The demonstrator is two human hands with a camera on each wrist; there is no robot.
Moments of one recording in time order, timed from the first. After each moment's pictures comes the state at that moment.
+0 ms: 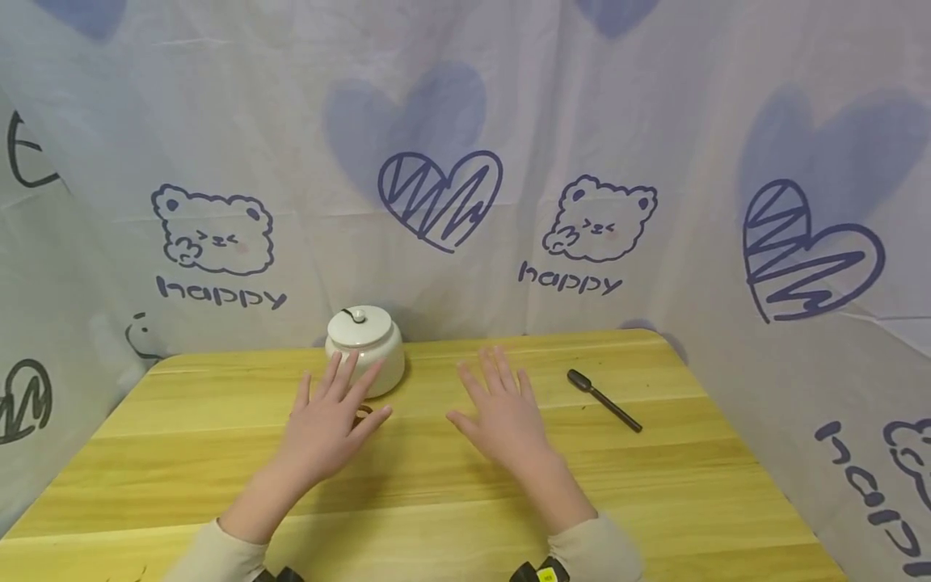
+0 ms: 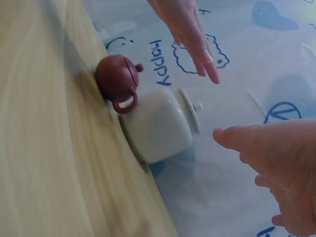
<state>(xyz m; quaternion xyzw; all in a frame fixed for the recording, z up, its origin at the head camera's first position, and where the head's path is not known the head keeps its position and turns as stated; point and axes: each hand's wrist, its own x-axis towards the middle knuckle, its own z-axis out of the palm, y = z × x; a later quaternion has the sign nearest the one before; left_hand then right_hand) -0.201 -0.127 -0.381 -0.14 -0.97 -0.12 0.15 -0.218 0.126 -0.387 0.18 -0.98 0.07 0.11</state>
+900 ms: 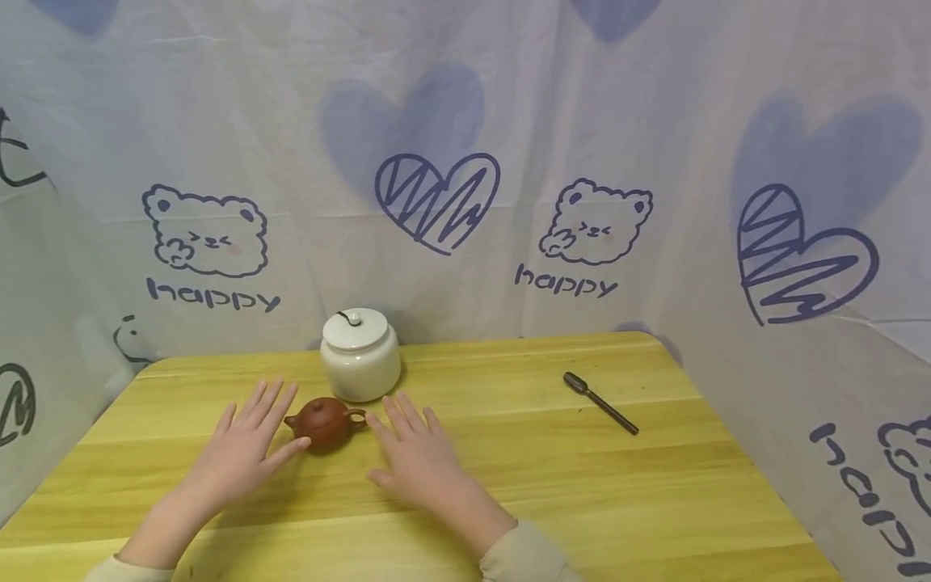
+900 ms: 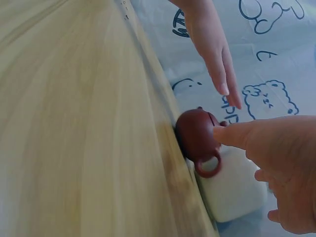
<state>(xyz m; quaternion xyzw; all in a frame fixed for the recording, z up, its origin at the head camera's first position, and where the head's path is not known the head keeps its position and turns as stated) -0.197 -0.228 -0.407 -0.14 -0.98 -0.12 0.10 -0.206 0.037 -0.423 0.30 -0.95 0.03 0.05</state>
